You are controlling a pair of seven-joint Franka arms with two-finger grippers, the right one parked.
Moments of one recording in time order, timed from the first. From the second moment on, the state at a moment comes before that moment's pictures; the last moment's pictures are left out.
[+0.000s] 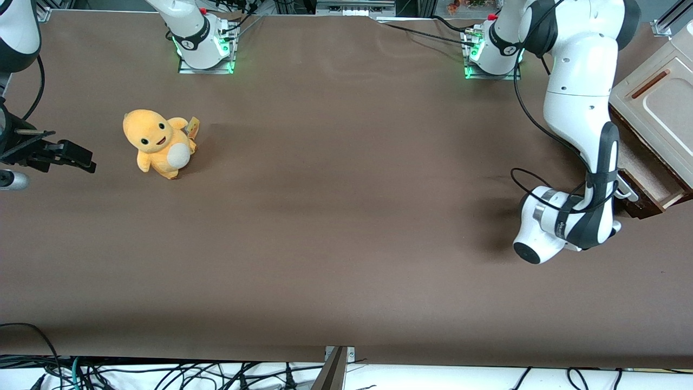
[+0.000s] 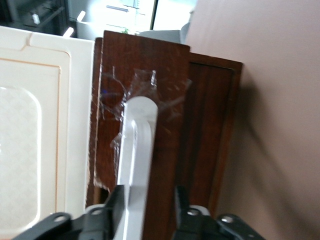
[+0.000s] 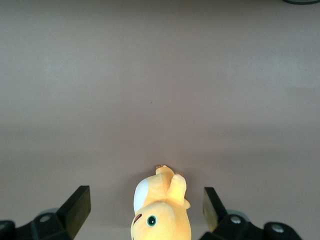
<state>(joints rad) -0.17 0.93 0.11 -1.34 0.79 1.27 -1.00</state>
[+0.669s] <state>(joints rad) -0.18 0.84 0.12 -1.19 0.40 1.27 -0.85</state>
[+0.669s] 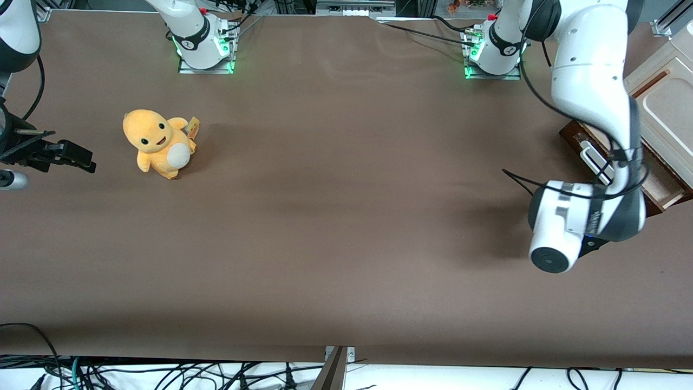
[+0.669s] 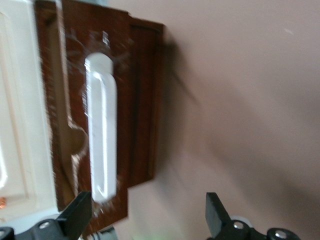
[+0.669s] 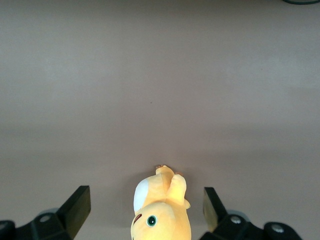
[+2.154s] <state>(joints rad) -0.05 0.06 0.11 -1.63 -0.02 1.70 -0.05</state>
